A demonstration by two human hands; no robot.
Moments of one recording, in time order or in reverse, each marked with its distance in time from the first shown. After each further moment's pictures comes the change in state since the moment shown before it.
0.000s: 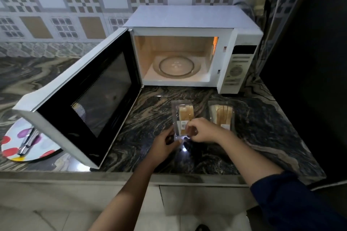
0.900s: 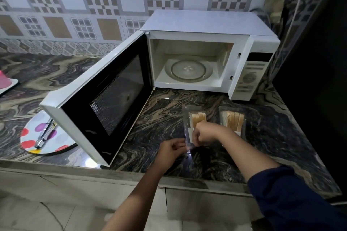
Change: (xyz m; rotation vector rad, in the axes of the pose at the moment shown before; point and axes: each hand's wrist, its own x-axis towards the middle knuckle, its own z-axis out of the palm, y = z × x) left_hand -0.009 -0.006 0.001 -0.184 0.109 -0.147; right_hand 0.028 -0.019 -0.010 -0.111 -0.266 0.117
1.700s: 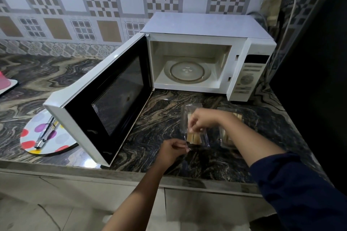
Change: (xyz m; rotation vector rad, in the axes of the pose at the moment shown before) left_hand 0.001 0.006 0.003 -0.010 -0.001 -0.081; right_hand -0.021 -0.019 -0.042 0.122 -0.004 -0.116
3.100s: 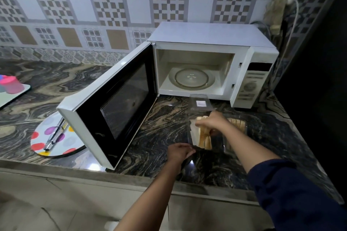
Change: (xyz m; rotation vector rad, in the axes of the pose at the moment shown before) left_hand -0.001 0.032 0.025 -0.527 0.221 -0.340; right_hand 0.009 0.012 0.008 0.391 0.455 0.463
